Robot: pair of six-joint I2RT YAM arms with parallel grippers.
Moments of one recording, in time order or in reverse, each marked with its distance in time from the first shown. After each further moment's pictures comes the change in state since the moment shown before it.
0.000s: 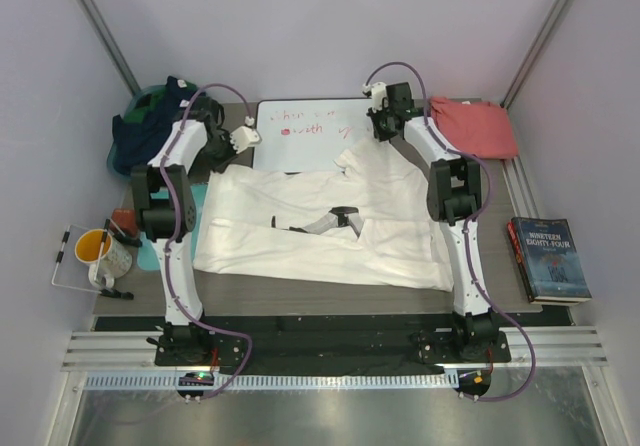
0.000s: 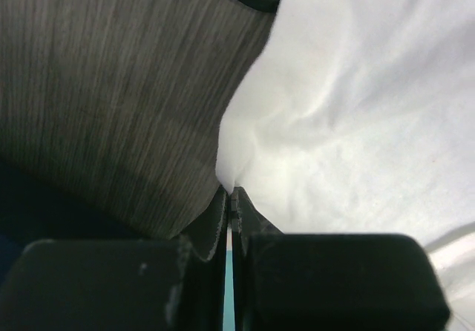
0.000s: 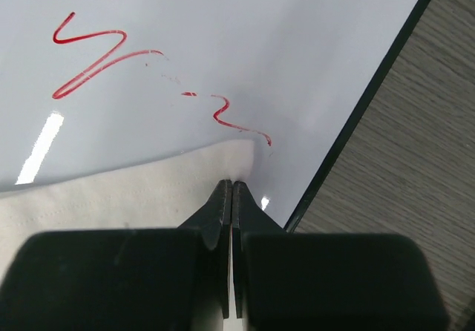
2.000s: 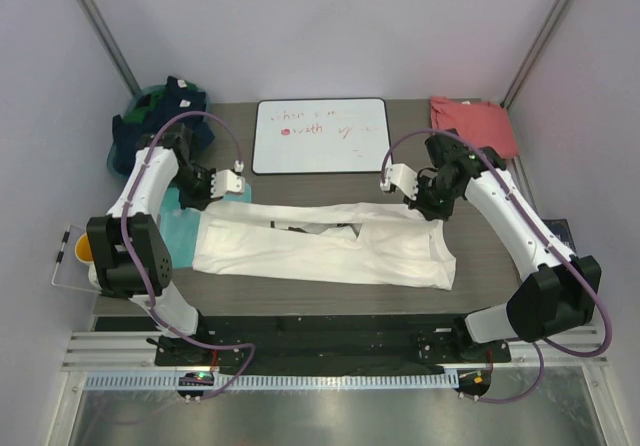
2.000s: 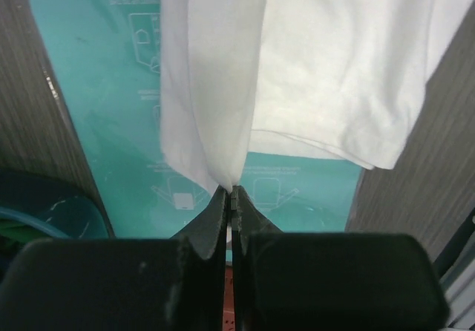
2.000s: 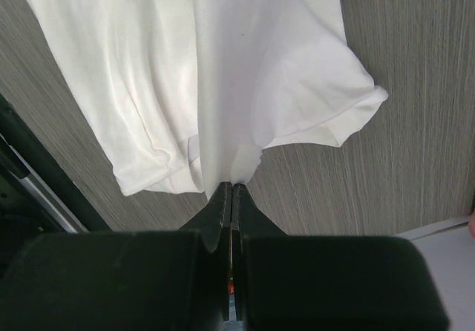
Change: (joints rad) left arm 0.068 -0.524 -0.460 -0.274 0.077 0.472; right arm 0.064 -1.163 -0.977 -0.690 -0.025 -0.703
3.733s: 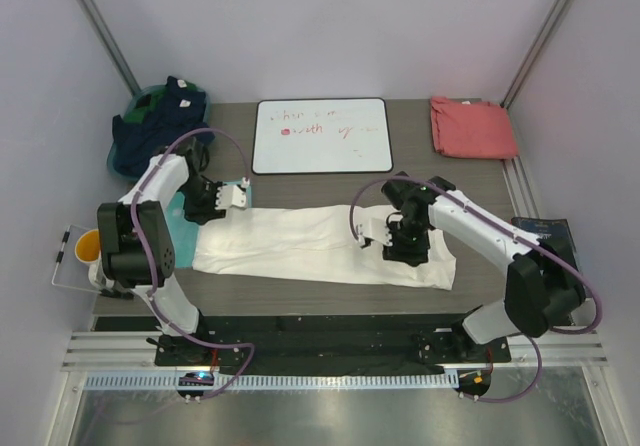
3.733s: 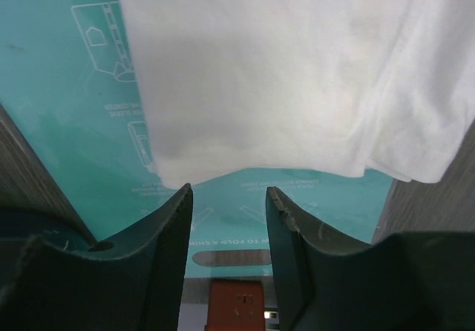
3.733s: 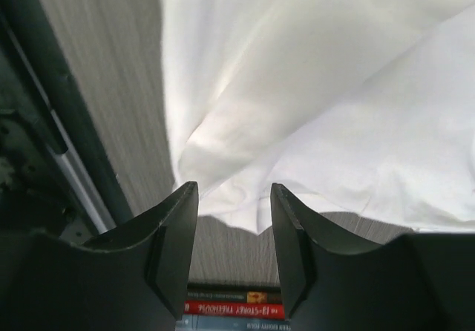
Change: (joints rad) left arm -0.021 0.056 -0.132 0.113 -0.109 0.076; right arm 0.283 0.010 -0.262 0.007 0.073 -0.052
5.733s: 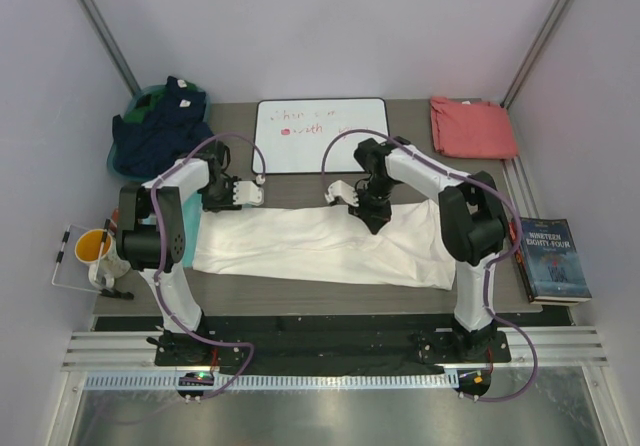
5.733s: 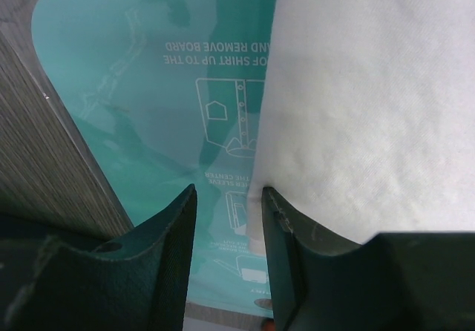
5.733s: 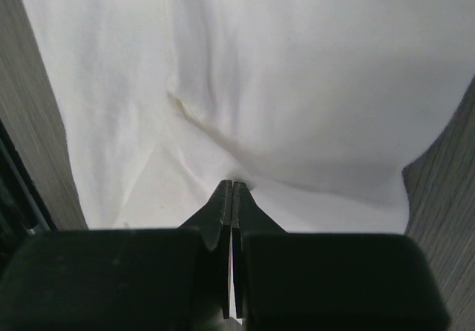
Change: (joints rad) left arm -0.092 0.141 -0.037 0.380 -0.100 -0.117; right arm -0.068 0.591 0.522 -0.022 -0.267 -0.019
